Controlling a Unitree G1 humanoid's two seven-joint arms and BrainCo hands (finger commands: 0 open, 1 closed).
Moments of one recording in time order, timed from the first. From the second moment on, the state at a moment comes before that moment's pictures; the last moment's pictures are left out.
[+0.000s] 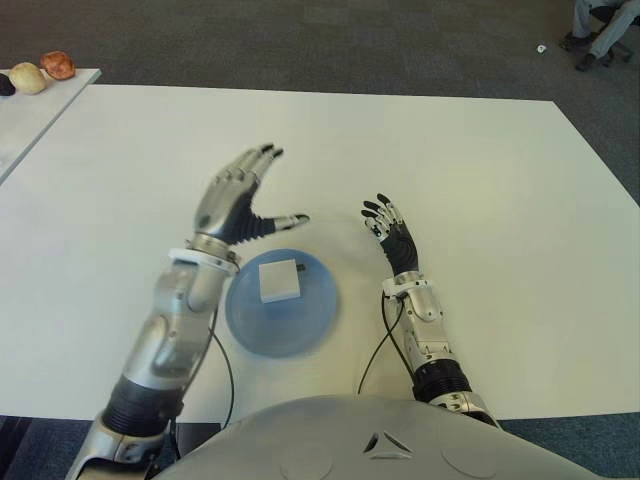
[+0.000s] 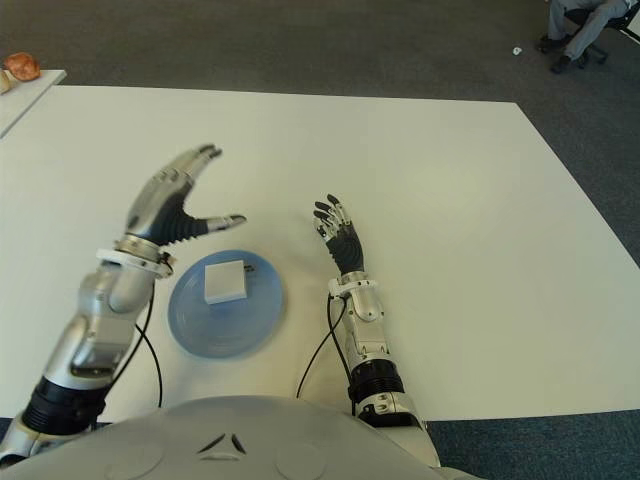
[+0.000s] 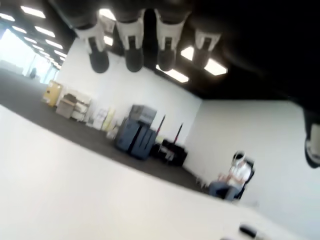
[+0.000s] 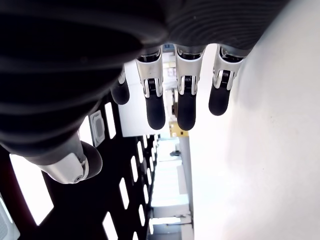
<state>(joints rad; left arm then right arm) 0.07 0.36 -0.11 -0.42 0.65 0.07 -0.03 -0.04 0.06 0.02 0.50 0.04 -0.44 0.14</state>
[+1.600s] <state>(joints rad) 0.06 0.10 0.22 0.12 -0.25 -0.16 -0.18 -0.05 0.06 0.02 0.50 0.05 -0.44 0.13</state>
